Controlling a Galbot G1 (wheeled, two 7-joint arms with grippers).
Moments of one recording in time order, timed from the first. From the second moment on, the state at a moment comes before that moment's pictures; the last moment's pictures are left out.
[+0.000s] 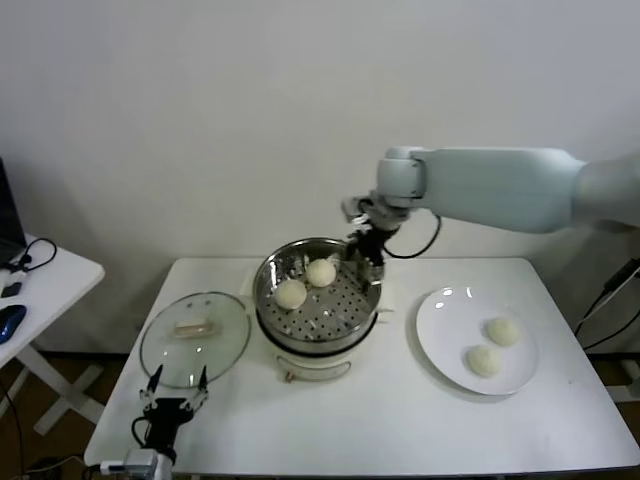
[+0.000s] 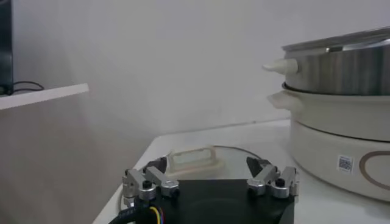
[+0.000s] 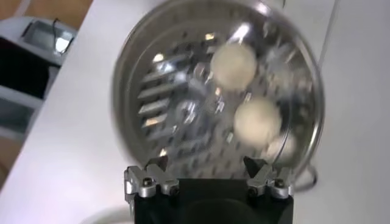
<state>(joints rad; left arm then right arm) 1.58 -1.53 -0.73 -1.79 0.03 -0.11 0.09 0.90 1.04 -1.77 1.33 0.73 -0.21 -0.98</state>
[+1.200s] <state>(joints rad) 1.59 -1.53 -0.75 -1.79 0.03 -0.11 0.09 0.48 0.61 -1.56 1.30 0.30 -0.19 -0.93</state>
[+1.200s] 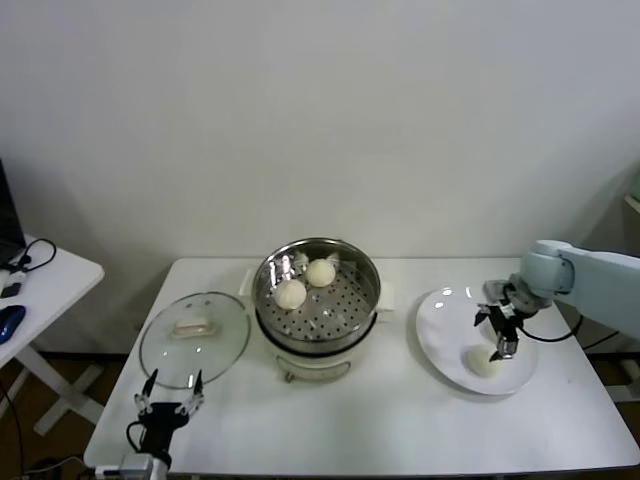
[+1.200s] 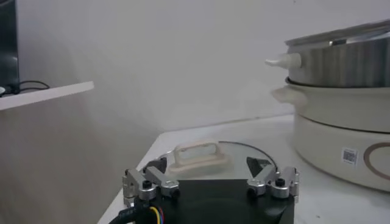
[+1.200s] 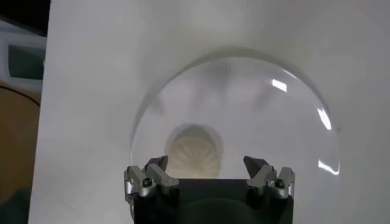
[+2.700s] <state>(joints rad) 1.59 -1.53 -0.75 -1.81 0.03 -0.11 0.09 0.33 0.61 -1.44 1.25 0.23 -0.20 -0.93</state>
